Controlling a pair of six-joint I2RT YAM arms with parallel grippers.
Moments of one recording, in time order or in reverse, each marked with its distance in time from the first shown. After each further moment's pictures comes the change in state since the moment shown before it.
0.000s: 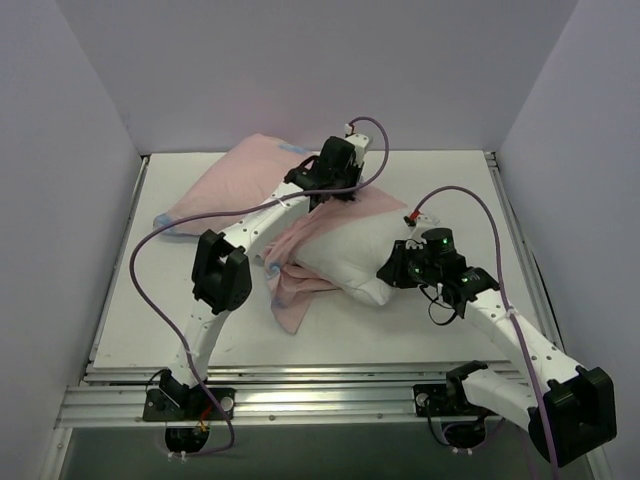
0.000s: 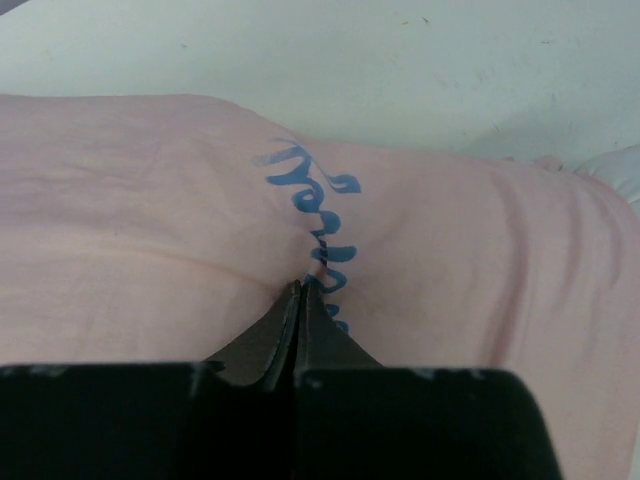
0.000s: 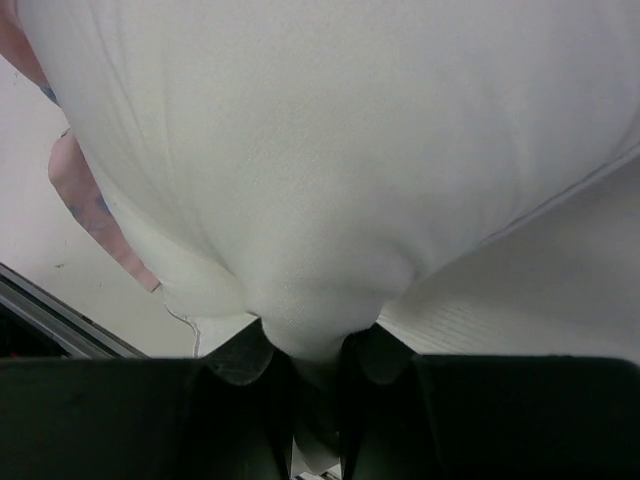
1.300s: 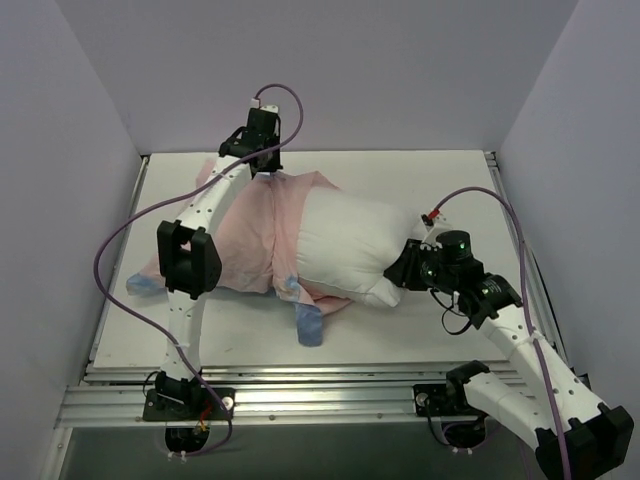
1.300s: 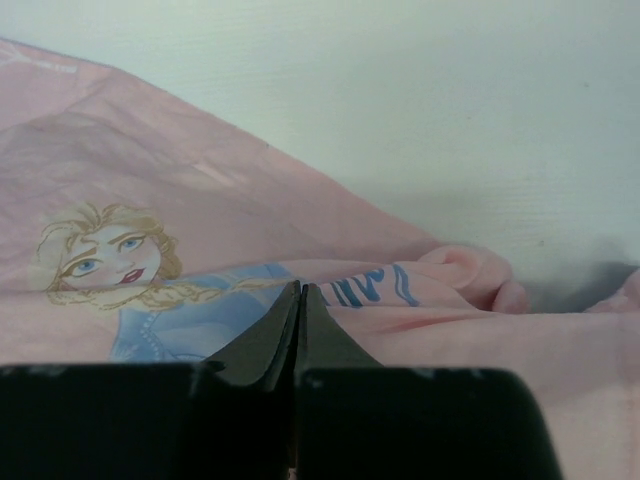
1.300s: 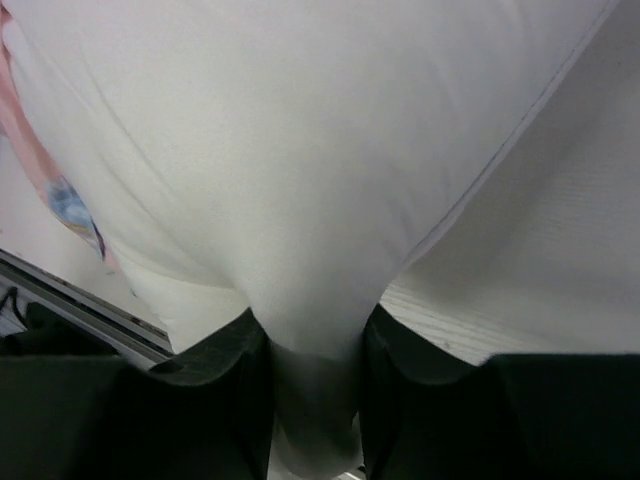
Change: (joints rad) left arm 0.343 -0.023 0.056 -0.201 -0.152 -0.108; right arm 0.002 -0.172 0.066 -0.172 0.051 0.108
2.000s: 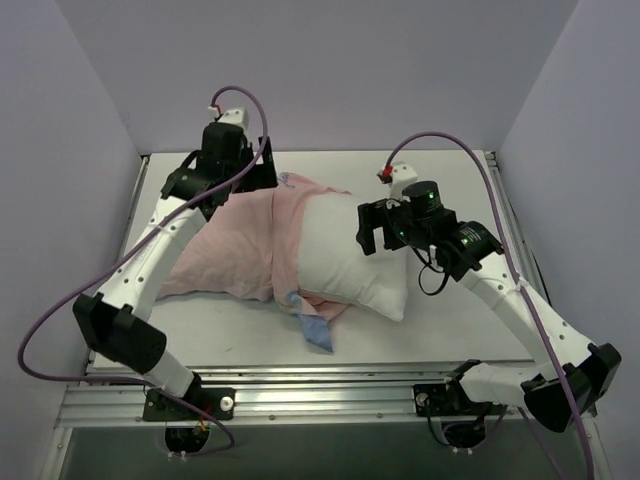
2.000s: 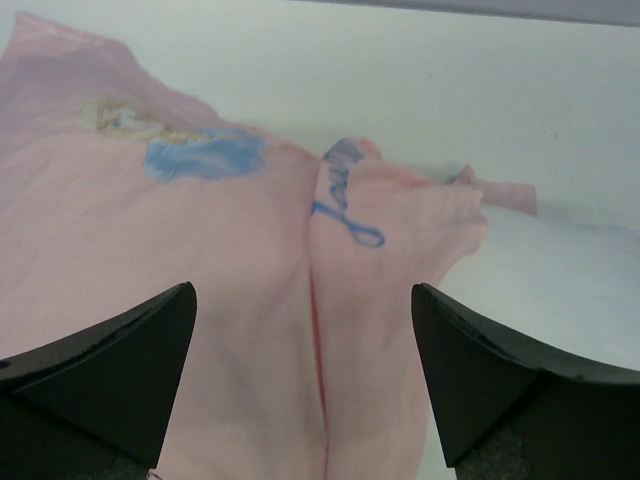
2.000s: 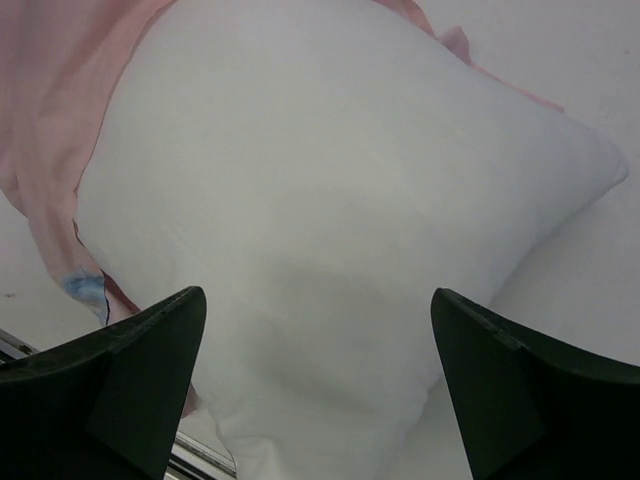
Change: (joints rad) left arm -0.071 -0.597 -0.460 0.043 0.041 -0.124; right arm 0.171 0.311 0.482 -0.140 0.235 -0.317
